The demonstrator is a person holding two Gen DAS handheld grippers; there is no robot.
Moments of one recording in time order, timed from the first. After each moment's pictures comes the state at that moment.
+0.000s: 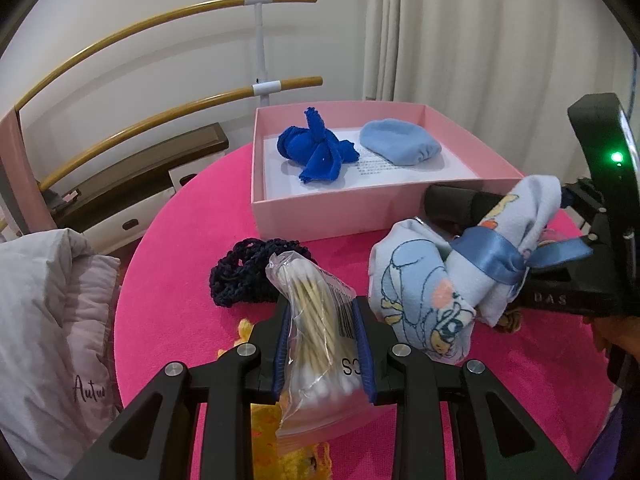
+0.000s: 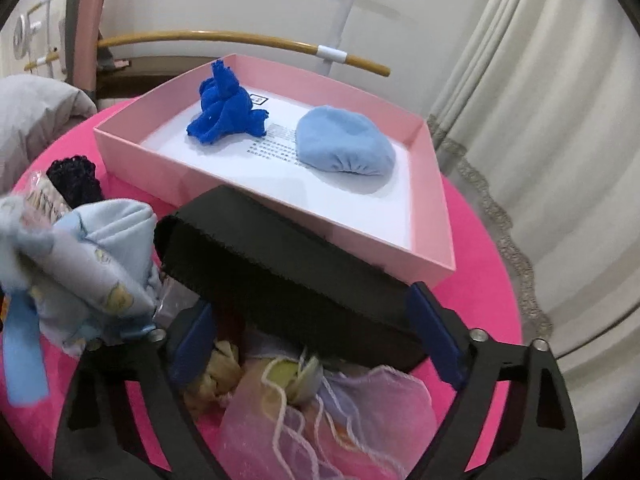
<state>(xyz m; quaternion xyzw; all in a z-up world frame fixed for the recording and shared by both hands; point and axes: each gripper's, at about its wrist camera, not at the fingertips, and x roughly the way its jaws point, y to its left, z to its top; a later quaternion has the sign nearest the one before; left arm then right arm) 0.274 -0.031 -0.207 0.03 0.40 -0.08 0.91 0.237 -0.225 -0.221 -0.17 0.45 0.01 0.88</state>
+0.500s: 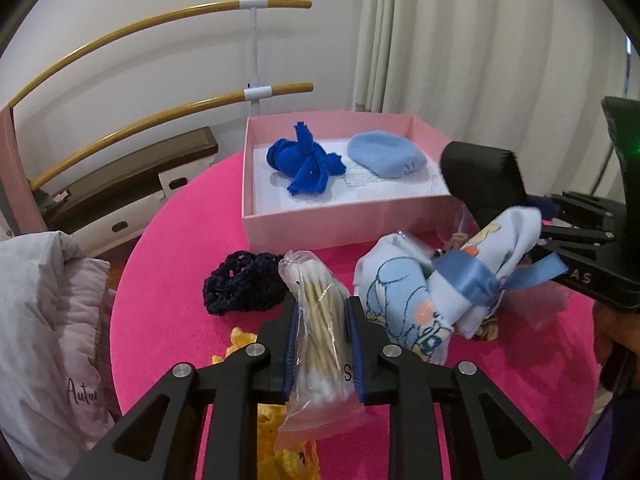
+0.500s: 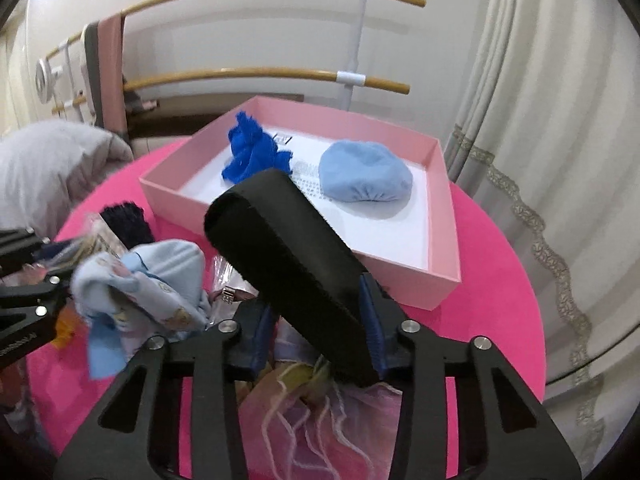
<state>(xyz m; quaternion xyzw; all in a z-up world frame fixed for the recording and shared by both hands) 0.270 -0.029 -0.192 0.01 0.39 -0.10 0.92 0.216 -0.238 -0.185 -0.09 0.42 0.07 0.90</state>
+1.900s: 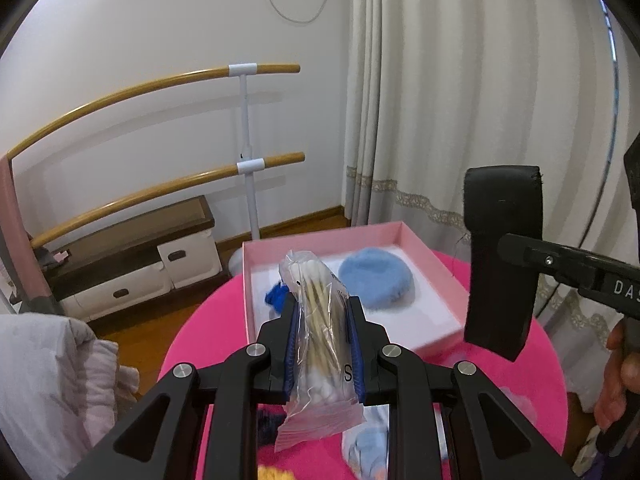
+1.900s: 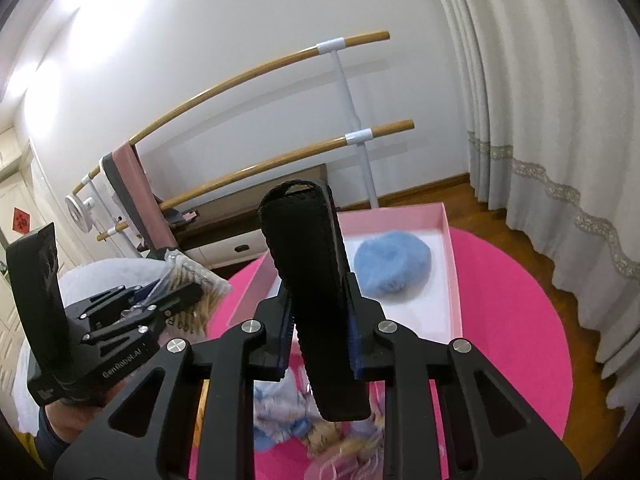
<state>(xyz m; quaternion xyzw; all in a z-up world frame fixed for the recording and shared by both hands) 0.300 -0.045 -0.084 0.02 0.30 -0.11 0.95 0.241 -0.273 -0.088 0.10 0.34 0.11 0.93</state>
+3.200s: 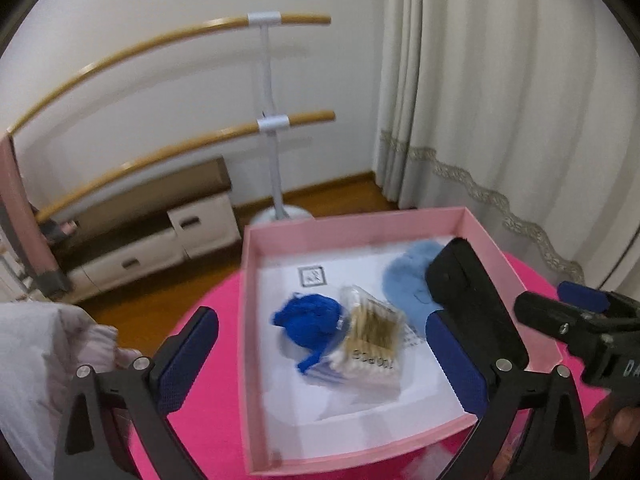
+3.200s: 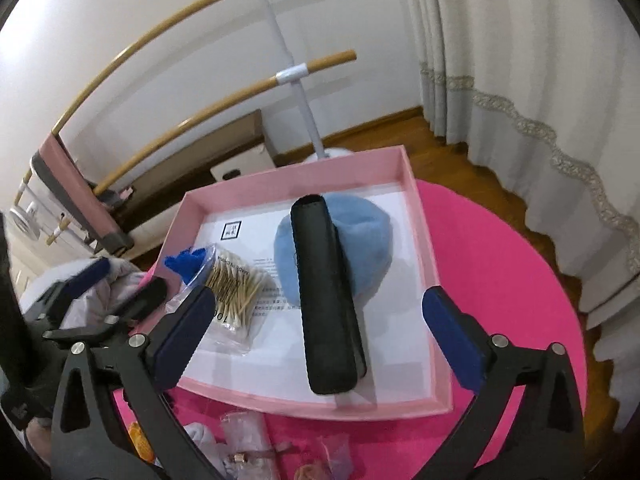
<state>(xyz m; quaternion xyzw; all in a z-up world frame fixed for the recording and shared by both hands) 0.469 -0.084 -0.112 0.02 0.37 -0.05 0.93 0.337 -0.311 -0.161 0.13 0.44 0.02 0.89</state>
